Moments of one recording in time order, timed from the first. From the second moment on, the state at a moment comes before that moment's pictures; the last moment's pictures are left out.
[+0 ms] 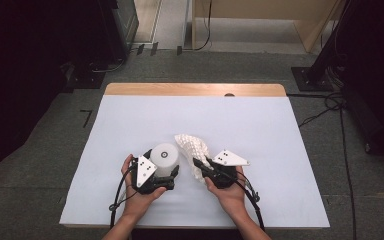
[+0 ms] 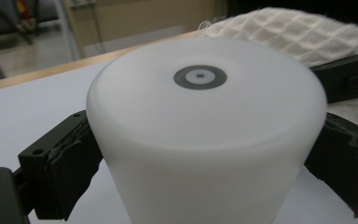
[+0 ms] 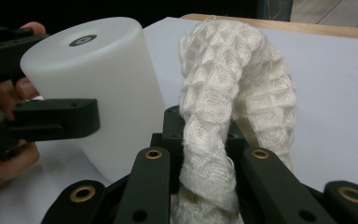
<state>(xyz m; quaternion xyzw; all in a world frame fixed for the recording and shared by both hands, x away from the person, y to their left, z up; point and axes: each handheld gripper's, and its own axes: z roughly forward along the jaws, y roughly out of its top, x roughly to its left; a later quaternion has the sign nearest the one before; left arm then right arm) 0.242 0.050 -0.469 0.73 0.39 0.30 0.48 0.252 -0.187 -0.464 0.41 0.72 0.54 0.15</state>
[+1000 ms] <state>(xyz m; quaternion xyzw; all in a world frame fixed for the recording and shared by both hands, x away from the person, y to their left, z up) 0.246 0.057 -0.460 0.74 0.33 0.22 0.54 0.247 -0.172 -0.464 0.38 0.73 0.55 0.13</state>
